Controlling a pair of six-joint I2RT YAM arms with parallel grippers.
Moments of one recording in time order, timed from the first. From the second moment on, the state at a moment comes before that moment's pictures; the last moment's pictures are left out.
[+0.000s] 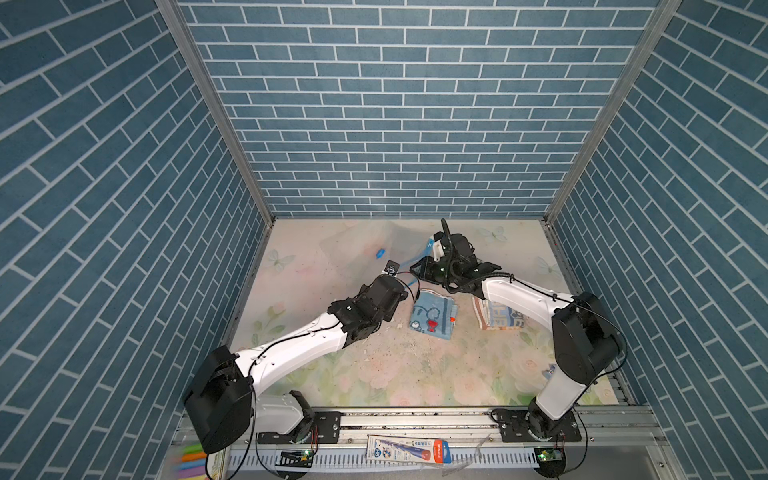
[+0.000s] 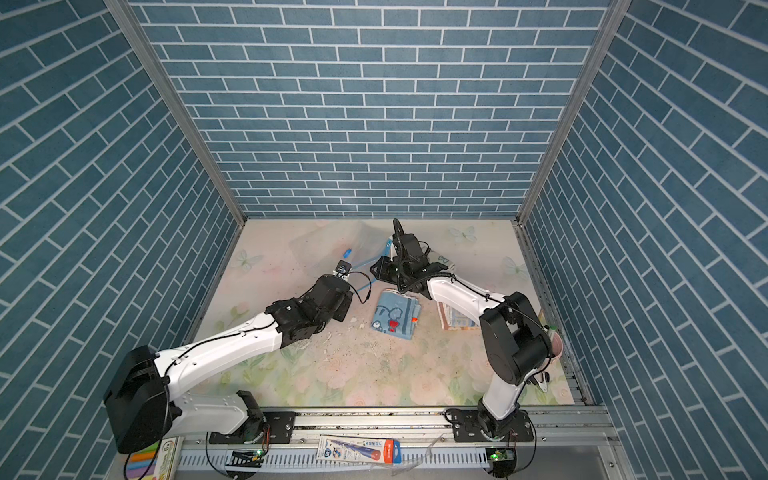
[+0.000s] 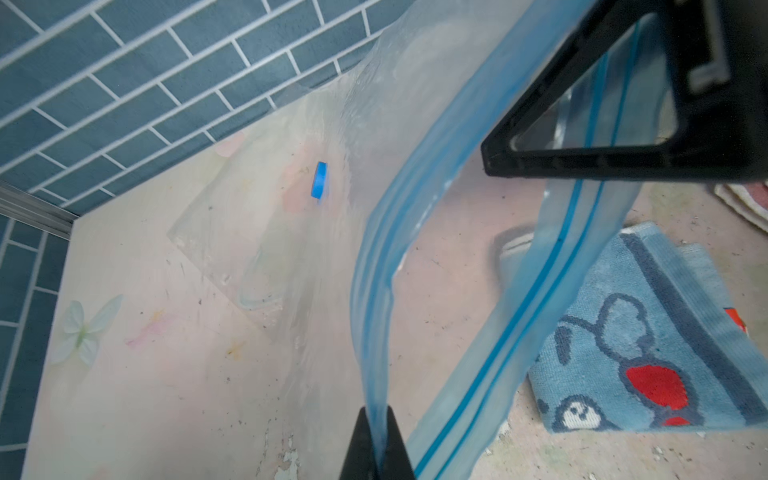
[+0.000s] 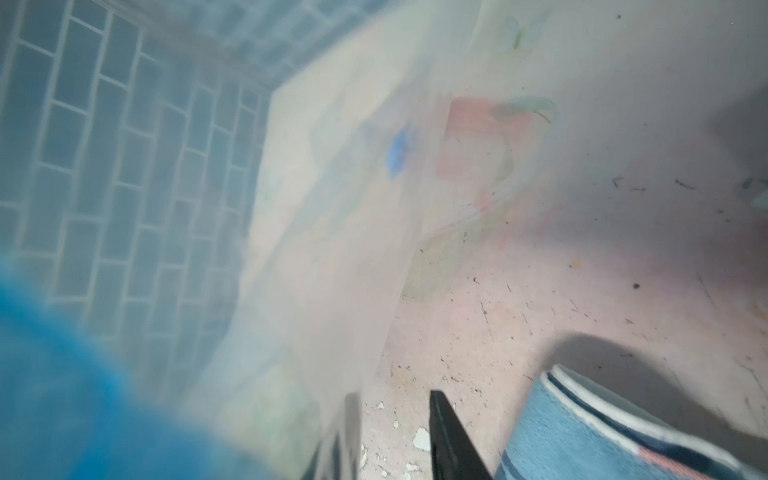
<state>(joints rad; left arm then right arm) -0.85 1.32 0.93 -0.39 -0.56 -0.17 0.66 1.73 1.23 -0.13 -0.30 0.74</state>
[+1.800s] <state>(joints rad) -0.91 1.33 0.98 -0.97 -0.85 -0.59 0.61 1.56 1.15 -0.41 -0.17 0.66</state>
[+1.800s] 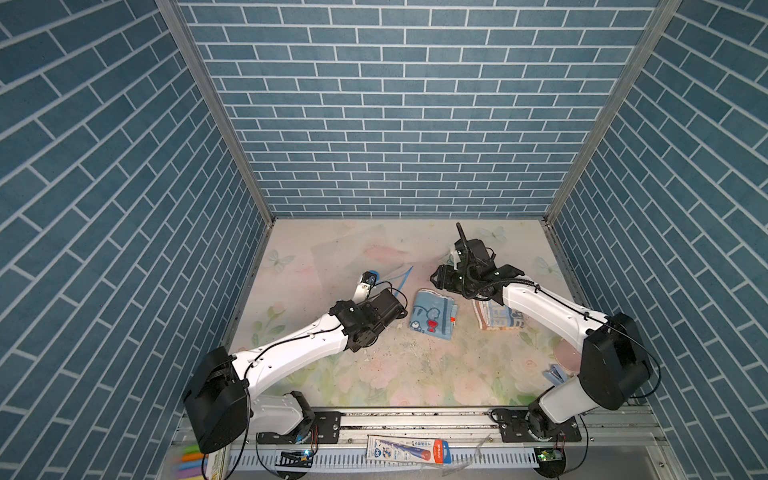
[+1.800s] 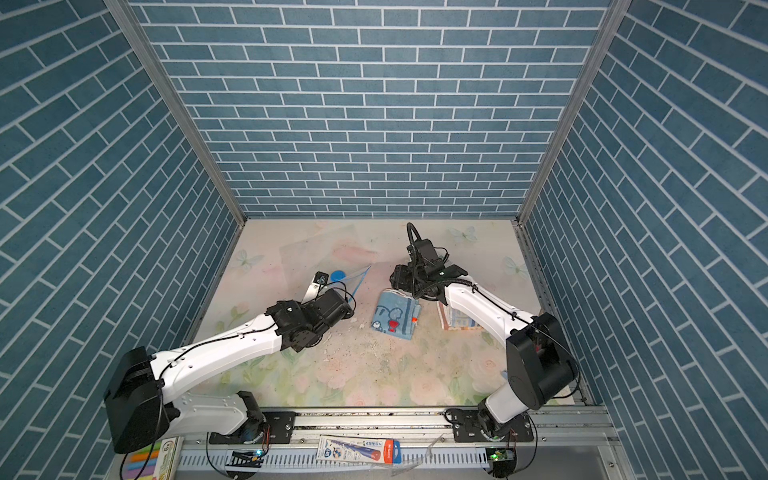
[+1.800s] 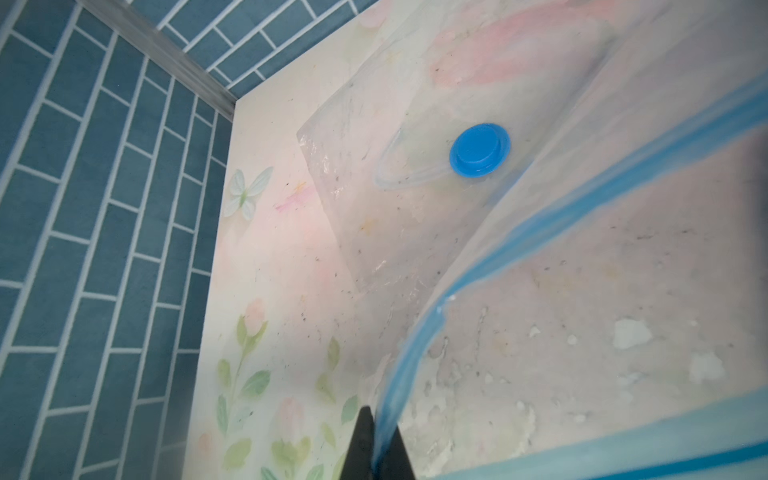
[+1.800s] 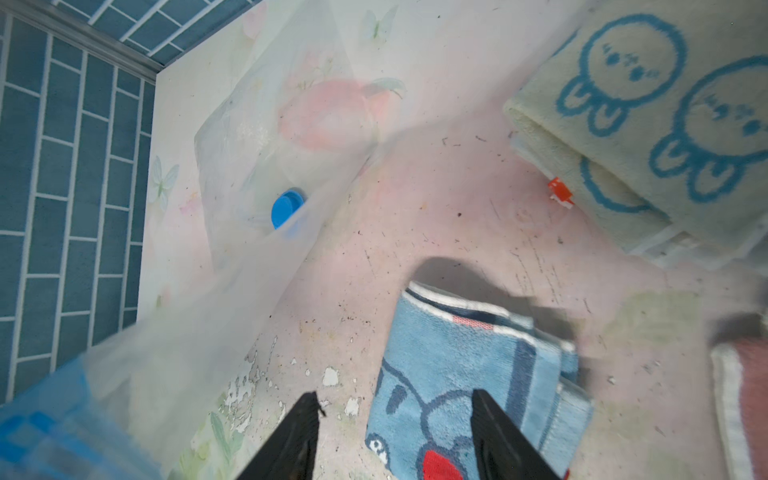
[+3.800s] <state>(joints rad) -0.84 1.63 1.07 -0.56 -0.57 -0.47 0.65 1.71 0.99 -0.56 -0.15 0.74</state>
